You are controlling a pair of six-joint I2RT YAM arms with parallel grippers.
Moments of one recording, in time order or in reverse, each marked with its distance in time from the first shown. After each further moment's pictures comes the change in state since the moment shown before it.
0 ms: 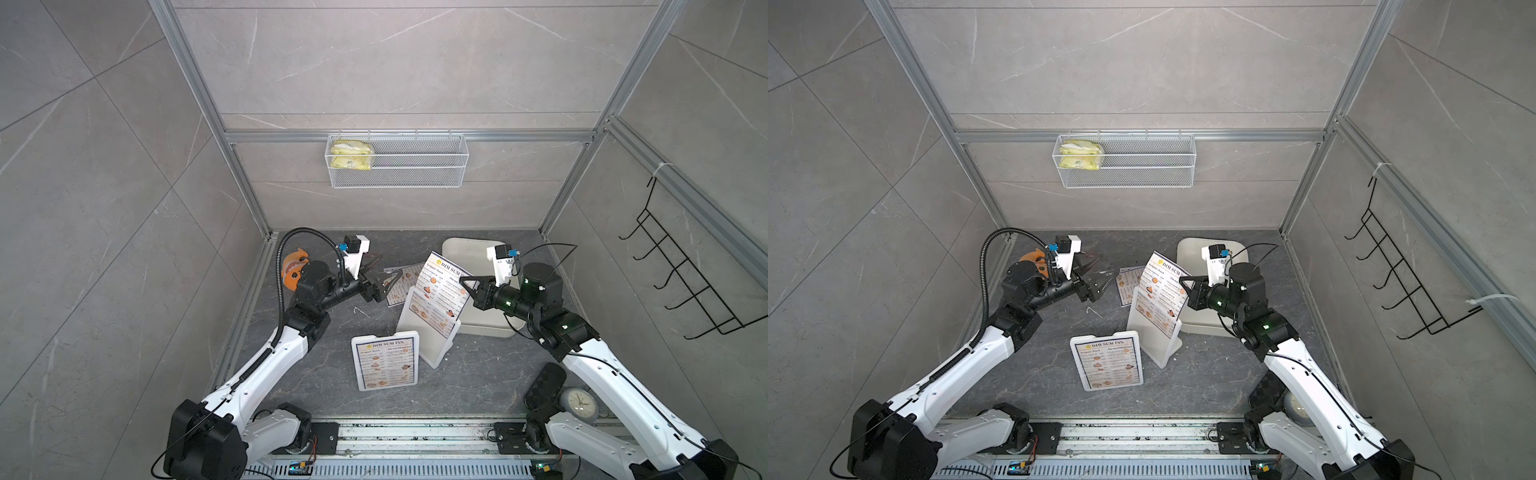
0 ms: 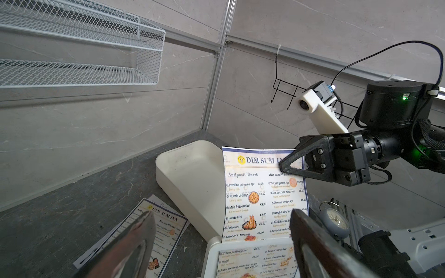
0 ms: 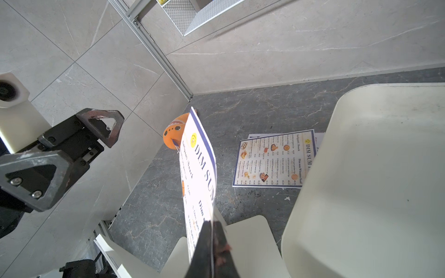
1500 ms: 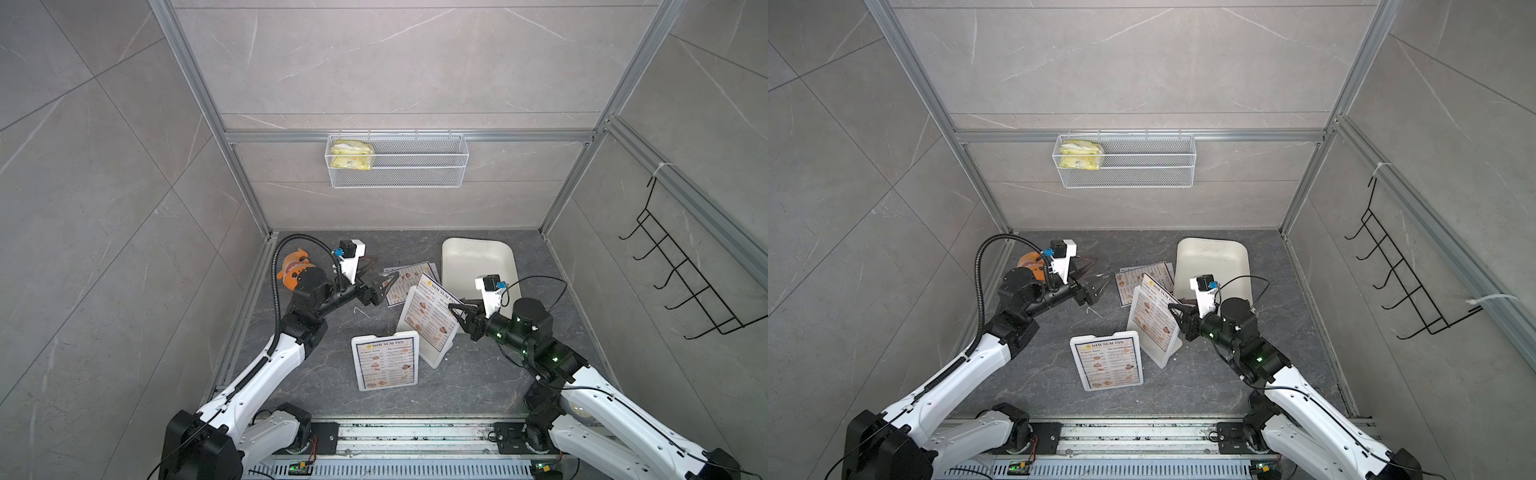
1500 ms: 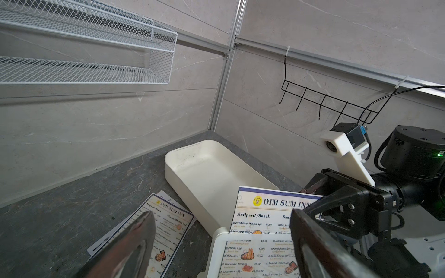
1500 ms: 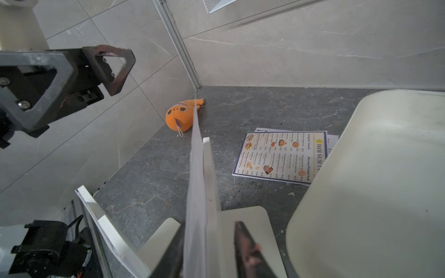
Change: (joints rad) left arm 0.000 -0.057 -0.053 0.000 -0.056 0.000; right arm 0.171 -0.152 -0.285 0.201 0.117 -0.128
